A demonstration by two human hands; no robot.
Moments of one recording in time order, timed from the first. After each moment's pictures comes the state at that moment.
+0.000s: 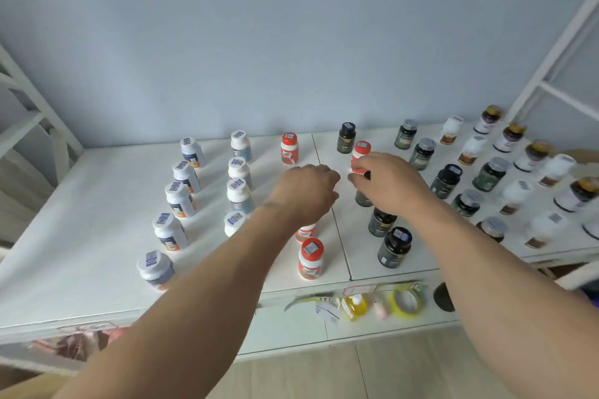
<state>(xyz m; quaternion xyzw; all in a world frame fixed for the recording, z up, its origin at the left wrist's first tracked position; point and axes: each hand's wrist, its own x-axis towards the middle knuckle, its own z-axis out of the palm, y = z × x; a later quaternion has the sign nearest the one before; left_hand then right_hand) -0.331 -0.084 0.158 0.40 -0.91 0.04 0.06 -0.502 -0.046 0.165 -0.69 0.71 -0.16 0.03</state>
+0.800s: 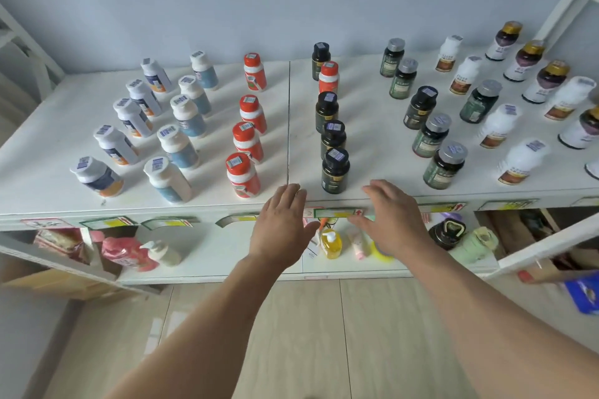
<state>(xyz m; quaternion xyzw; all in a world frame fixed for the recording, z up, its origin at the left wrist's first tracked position) -0.410 0.078 0.002 0.57 -0.81 -0.10 0.09 -0.625 0.086 -0.016 -0.70 0.70 -0.10 0.11</state>
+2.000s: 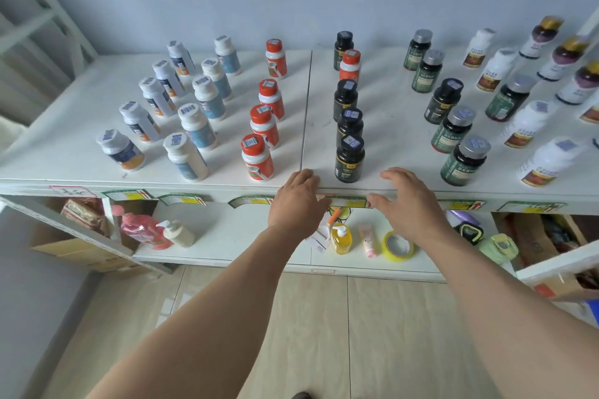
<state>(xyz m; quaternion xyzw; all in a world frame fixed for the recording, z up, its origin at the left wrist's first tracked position) -0.424 0.065 -0.001 0.64 -0.75 -0.17 0.11 -0.631 0.086 0.002 -0.65 0.71 -0.19 0.19</state>
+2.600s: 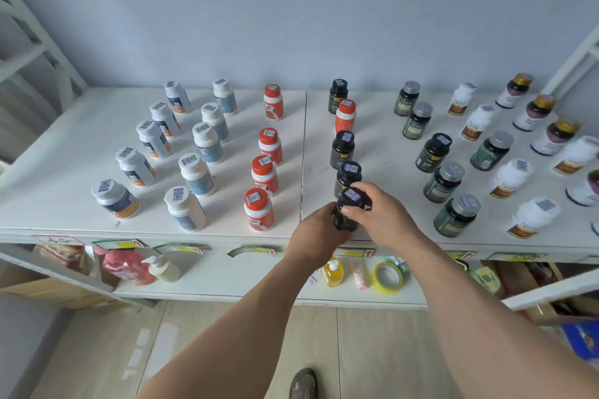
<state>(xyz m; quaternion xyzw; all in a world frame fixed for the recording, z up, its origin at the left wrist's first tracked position) -0.453 0.024 0.019 0.62 -0.69 -0.33 0.16 -0.594 0.024 0.057 -0.60 0.69 -0.22 0.33</state>
